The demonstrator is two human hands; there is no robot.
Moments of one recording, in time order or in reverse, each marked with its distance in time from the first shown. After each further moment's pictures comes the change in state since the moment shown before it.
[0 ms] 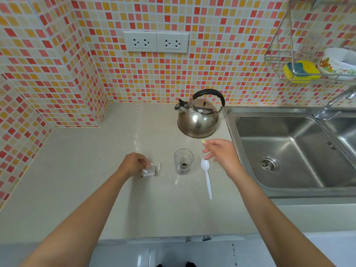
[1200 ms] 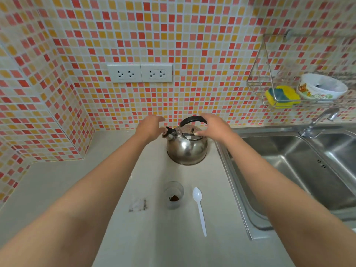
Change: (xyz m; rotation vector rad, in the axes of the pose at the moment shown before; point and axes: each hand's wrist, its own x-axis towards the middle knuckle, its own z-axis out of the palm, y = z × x) left_hand 0.111 0.202 -0.064 0.325 0.237 0.329; right_hand 0.147 -0.094 -0.047 -0.886 -0.039 -0.297
